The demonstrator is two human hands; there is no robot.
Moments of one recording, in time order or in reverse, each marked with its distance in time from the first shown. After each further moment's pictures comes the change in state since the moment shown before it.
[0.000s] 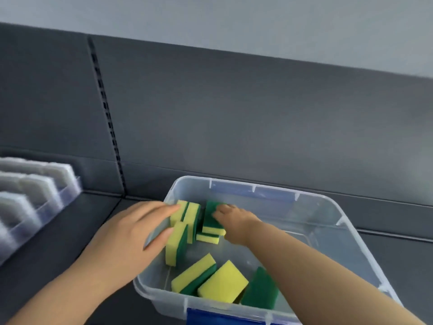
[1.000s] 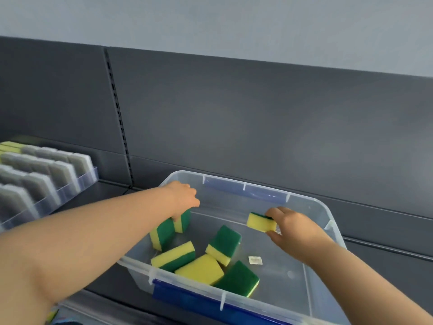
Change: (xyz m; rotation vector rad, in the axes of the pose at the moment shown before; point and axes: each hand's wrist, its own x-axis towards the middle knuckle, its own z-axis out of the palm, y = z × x) left_hand 0.119 0.020 0.095 0.831 -0.954 0.149; right_hand -0.125 0.098 0.007 0.197 0.340 0.127
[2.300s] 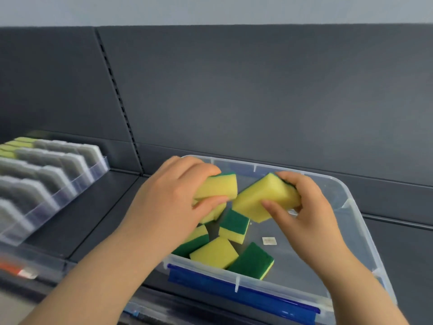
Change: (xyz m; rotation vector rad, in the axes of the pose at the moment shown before) left_hand -0.143 0.057 -0.048 -0.743 1.083 -0.273; right_hand -0.036 -0.061 -0.024 0.796 0.539 0.025
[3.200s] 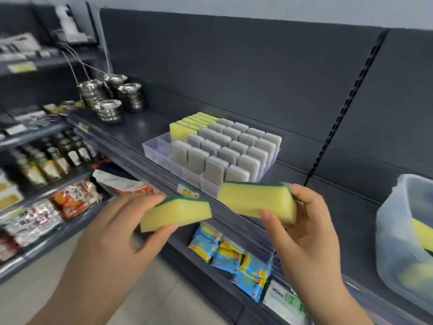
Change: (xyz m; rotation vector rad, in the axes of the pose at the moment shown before) left_hand -0.326 -0.297 -0.273 0.110 0.212 -0.513; right_hand -0.092 -0.305 0.374 0.551 -0.141 -0.080
